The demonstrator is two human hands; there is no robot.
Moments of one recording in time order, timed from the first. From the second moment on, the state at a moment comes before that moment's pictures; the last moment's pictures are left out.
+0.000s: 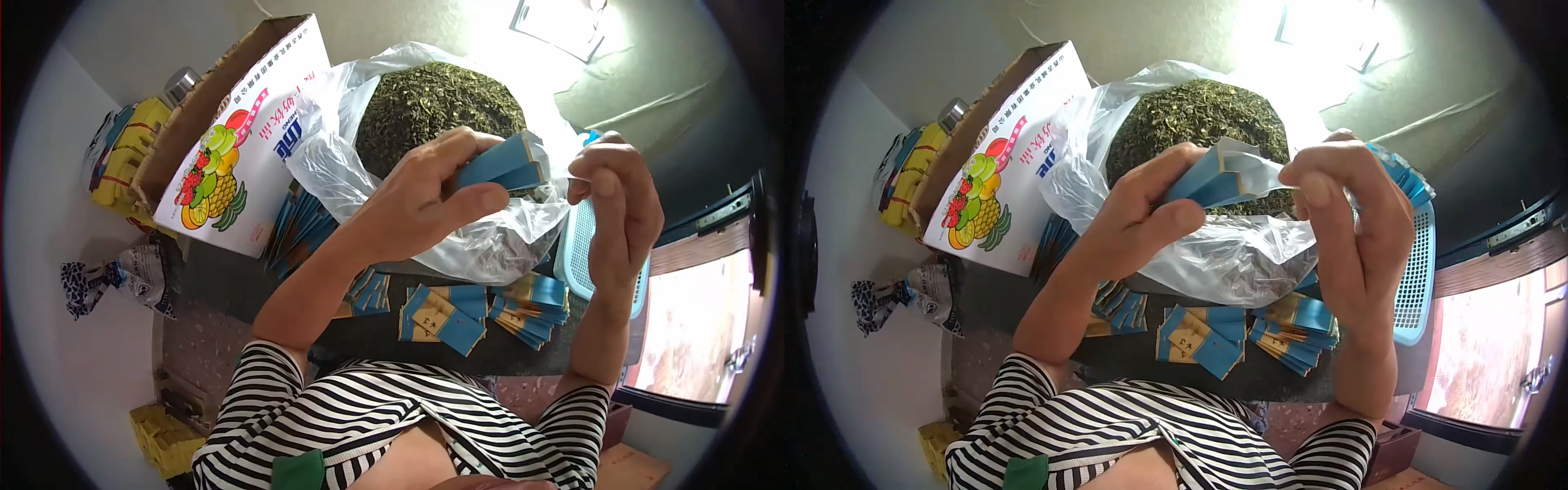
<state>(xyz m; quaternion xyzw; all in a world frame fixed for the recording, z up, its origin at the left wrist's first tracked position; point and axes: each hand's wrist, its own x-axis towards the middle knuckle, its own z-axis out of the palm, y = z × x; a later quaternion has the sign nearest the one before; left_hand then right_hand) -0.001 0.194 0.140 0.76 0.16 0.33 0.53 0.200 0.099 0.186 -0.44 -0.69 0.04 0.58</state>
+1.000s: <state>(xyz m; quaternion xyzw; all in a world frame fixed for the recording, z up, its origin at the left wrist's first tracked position) 0.025 0.216 0.104 0.67 0.20 0.48 0.53 0.213 0.150 0.178 -0.53 -0.63 0.29 0.48</state>
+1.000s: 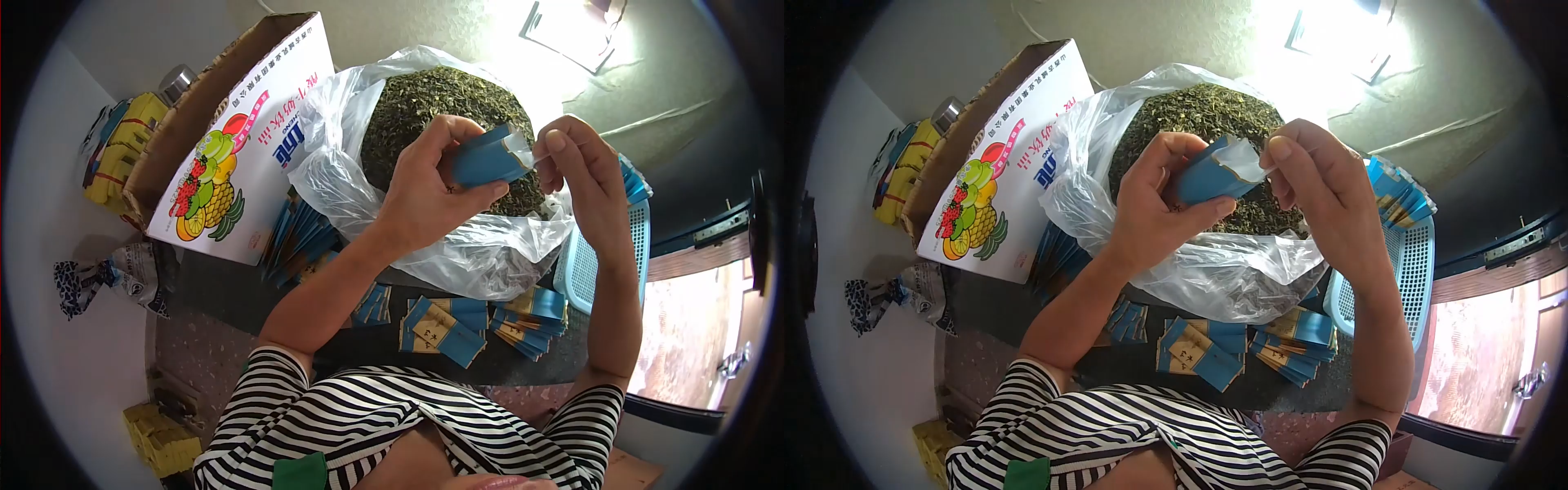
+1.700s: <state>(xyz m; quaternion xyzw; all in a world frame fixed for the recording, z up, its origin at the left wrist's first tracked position) 0.021 0.226 0.103 0.66 0.22 0.48 0.54 0.261 0.146 0.188 -0.59 -0.58 0.19 0.52</state>
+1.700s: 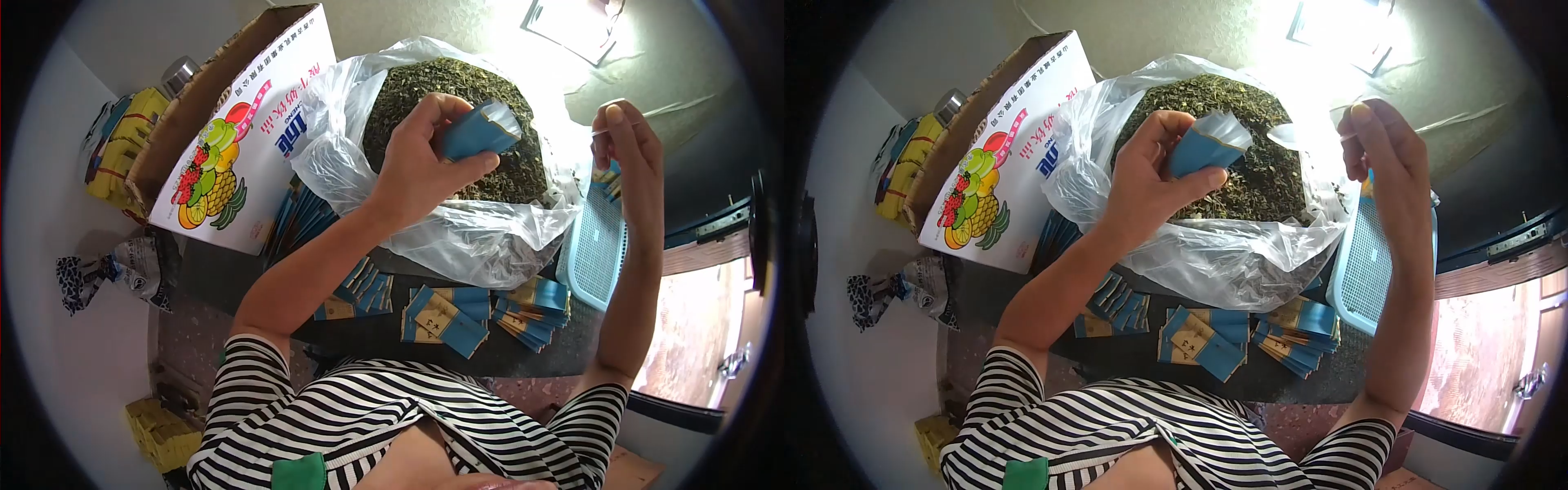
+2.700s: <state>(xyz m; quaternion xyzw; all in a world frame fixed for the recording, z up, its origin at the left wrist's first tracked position) 0.026 0.231 0.105 0.70 0.25 0.45 0.49 0.270 0.181 0.175 -0.61 -0.54 0.25 0.52</state>
